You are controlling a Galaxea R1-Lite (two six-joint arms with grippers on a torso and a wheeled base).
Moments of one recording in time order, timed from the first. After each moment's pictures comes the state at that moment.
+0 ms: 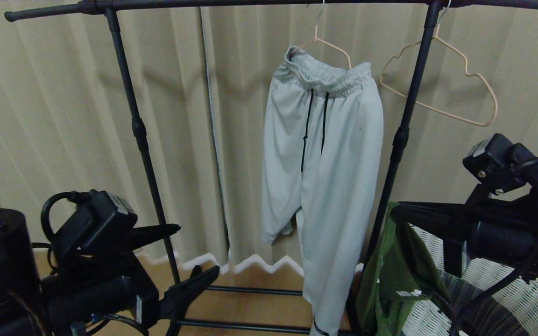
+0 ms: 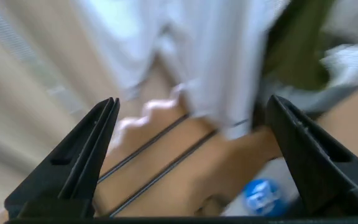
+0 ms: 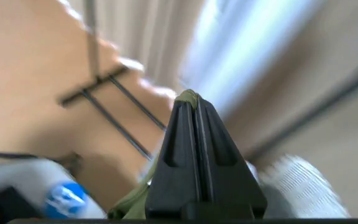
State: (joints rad) left arm -0.56 1.34 -0.37 -0.70 -0.18 0.14; right arm 0.55 1.32 -0.67 -0.32 0.07 -0.15
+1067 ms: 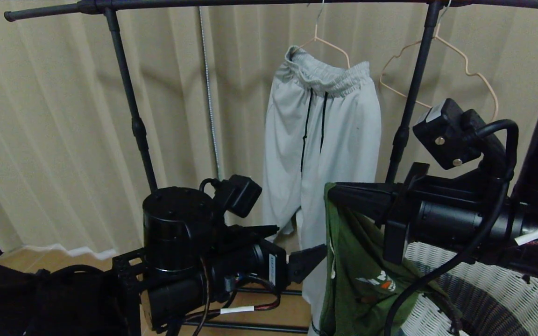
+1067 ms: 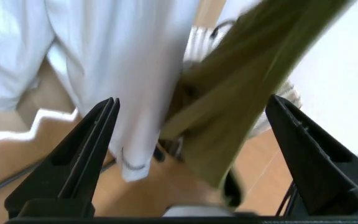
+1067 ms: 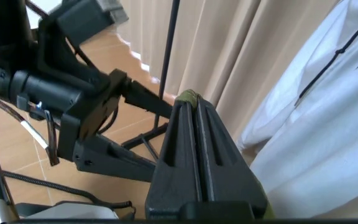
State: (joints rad) left arm -0.81 1.77 -0.67 -0.85 -0.11 -0.27; right arm 0.75 1.46 -0.80 -0.47 0.11 -0.06
